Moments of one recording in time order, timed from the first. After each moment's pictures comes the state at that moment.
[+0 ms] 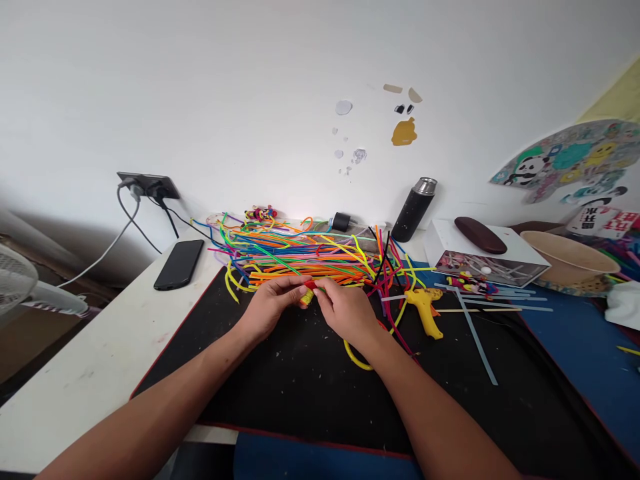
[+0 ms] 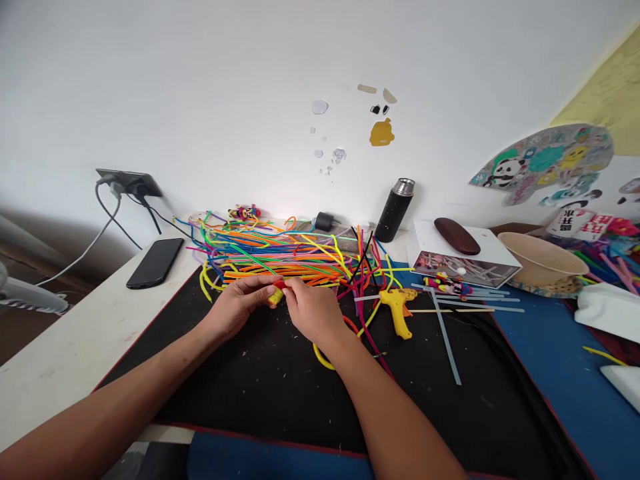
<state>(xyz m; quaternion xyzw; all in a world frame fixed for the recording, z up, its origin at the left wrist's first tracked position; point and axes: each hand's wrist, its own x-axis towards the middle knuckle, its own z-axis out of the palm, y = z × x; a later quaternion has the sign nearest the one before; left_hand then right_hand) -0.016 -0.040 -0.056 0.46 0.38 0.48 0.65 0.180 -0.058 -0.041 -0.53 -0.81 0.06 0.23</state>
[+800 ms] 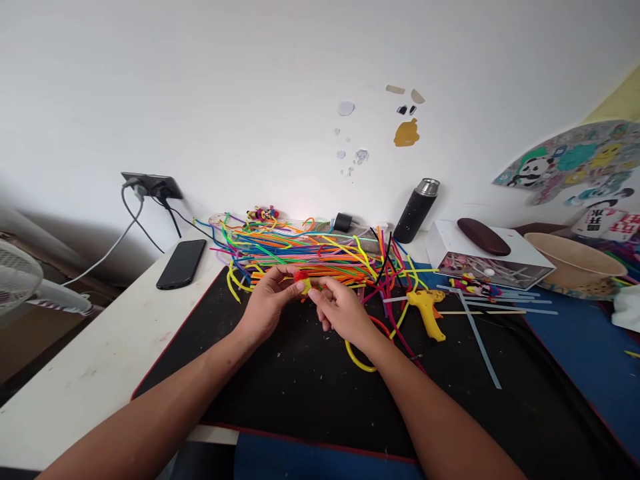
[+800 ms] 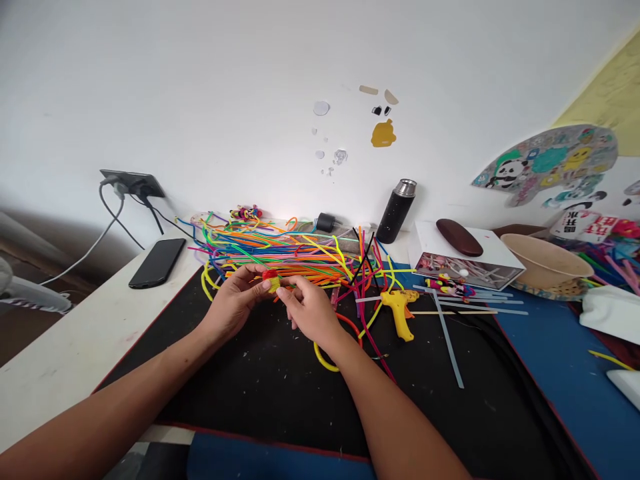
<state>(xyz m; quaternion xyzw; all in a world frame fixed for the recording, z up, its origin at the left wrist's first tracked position) -0.009 -0.045 -0.048 0.41 0.35 0.57 0.62 0.173 -0.054 -0.054 -0.45 -0.65 0.48 0.38</state>
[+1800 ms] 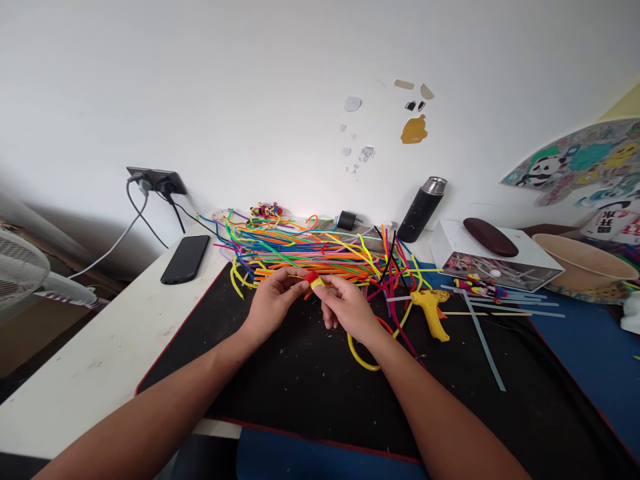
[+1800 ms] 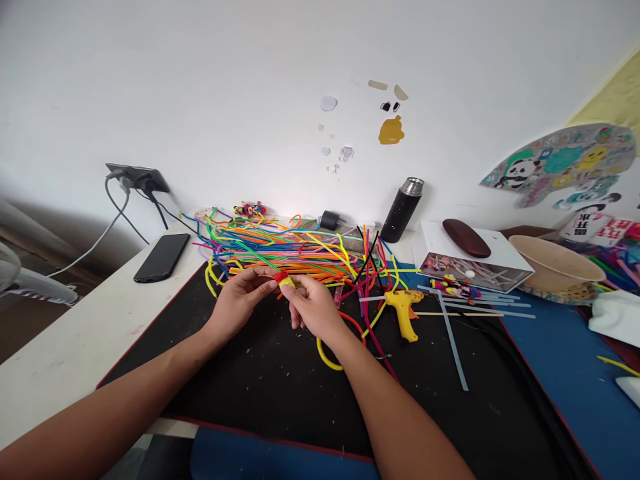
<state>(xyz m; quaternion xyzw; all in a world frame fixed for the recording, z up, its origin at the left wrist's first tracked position) -0.013 -0.044 -0.055 0.53 0.39 0.53 0.53 0.172 -0.053 -0.050 -0.41 -0.57 0.59 0.39</state>
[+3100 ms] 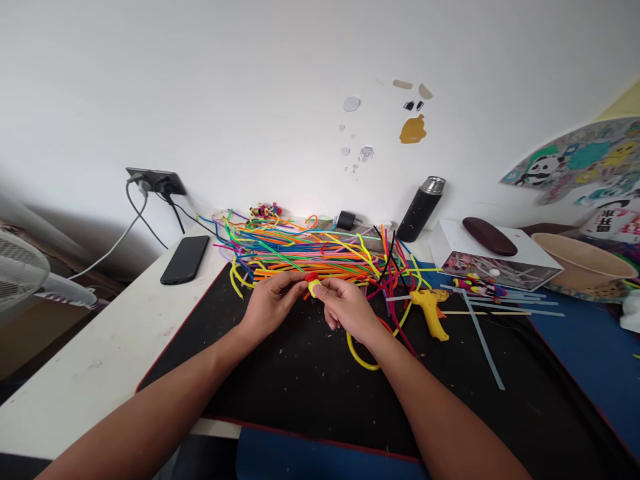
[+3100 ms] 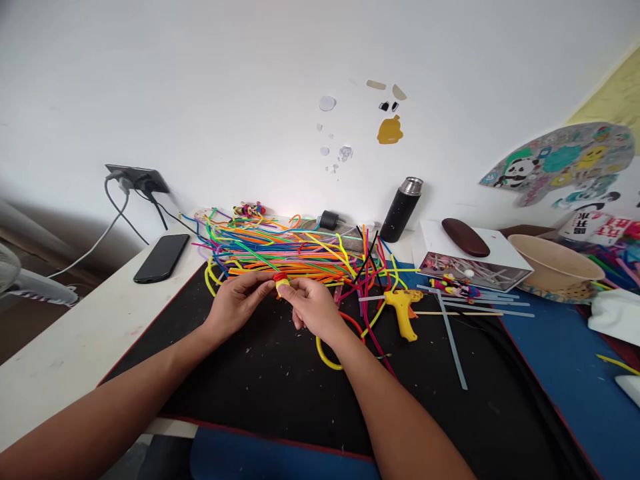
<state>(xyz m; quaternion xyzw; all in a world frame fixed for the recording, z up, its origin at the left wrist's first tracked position) -0.024 -0.045 -0.049 0.71 0.45 0.46 0.27 0.172 -0.052 -0.047 -0.43 -0.55 0.61 0.38</state>
